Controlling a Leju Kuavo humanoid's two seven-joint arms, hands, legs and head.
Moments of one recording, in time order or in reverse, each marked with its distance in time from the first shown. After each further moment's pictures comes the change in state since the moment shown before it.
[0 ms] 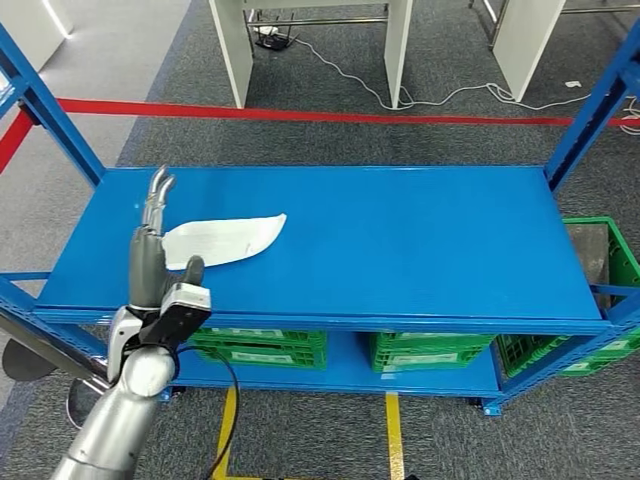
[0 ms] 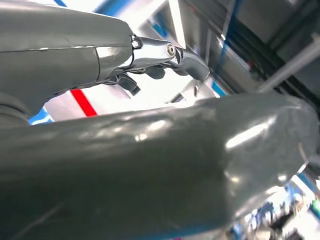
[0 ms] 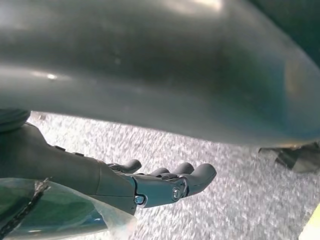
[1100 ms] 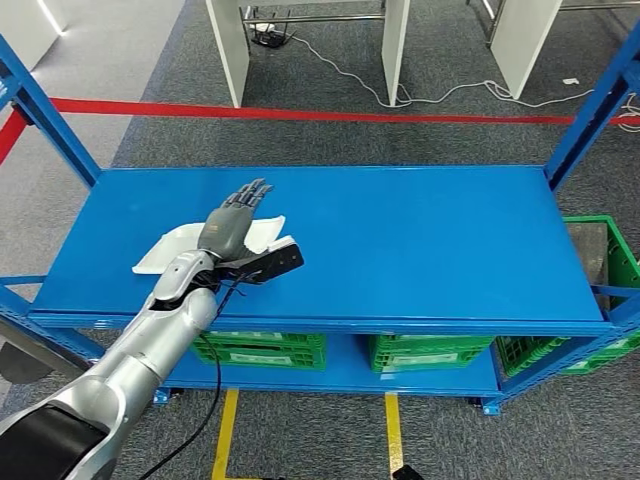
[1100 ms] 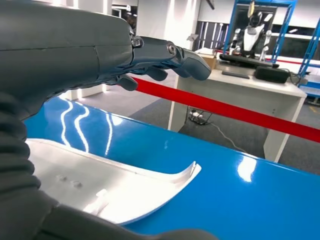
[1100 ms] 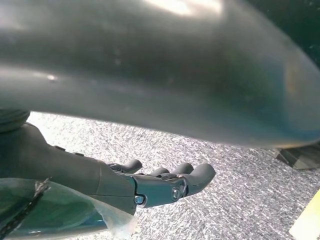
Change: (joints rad) left arm -0.433 -0.027 -0.179 0.716 -0.293 -0.163 0.284; right arm -0.043 0.004 0.010 0.000 0.054 0.030 0.041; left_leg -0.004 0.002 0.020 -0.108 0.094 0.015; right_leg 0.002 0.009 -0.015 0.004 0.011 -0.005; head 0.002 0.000
